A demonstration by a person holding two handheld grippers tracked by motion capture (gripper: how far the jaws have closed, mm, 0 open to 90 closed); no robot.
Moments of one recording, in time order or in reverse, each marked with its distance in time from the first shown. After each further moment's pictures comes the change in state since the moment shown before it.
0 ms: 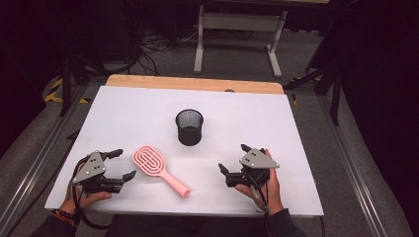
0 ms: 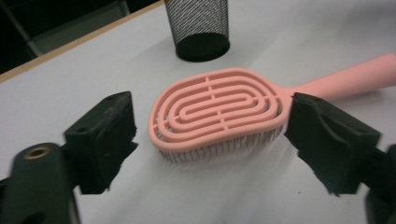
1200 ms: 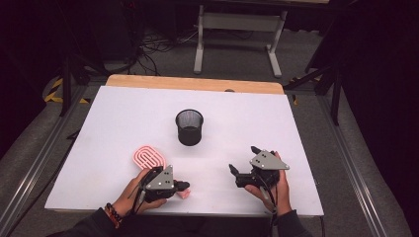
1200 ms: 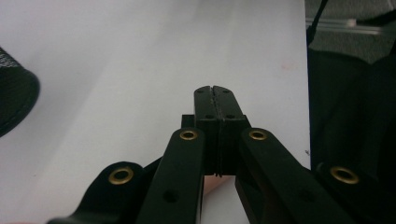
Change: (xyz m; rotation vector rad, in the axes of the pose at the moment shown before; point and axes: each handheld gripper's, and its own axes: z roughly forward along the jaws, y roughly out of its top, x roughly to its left) left arm -0.103 0.065 0.099 0.207 -0.433 0.237; right arm -0.016 -0.016 -0.011 0.035 -0.040 0.007
